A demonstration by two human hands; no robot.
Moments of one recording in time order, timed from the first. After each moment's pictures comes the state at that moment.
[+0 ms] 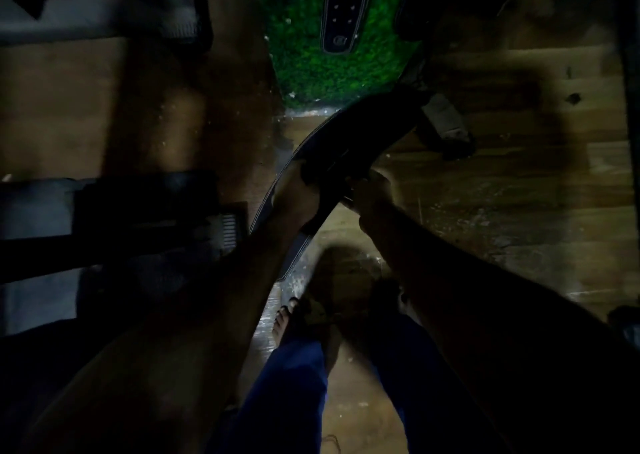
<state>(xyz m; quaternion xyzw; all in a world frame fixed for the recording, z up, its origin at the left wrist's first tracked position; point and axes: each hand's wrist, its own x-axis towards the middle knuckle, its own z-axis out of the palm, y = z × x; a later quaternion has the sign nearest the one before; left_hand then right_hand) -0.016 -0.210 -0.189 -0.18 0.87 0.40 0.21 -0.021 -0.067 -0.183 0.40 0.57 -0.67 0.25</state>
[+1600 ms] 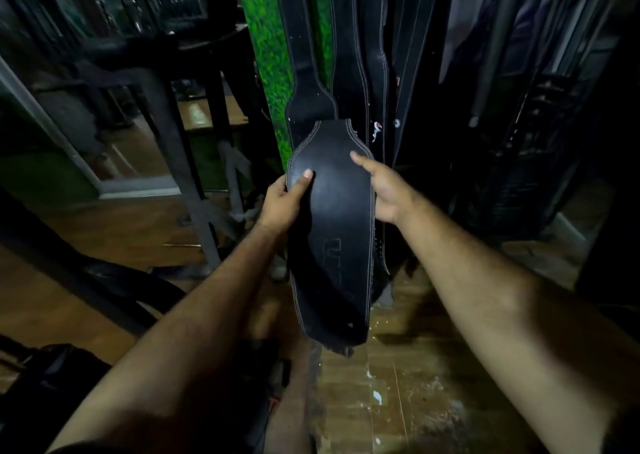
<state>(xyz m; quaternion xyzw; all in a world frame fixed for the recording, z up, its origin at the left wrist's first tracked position) 0.157 -0.105 0.638 -0.06 0.69 0.71 -0.10 0.082 0.073 0.629 -0.01 0.56 -0.79 0.24</state>
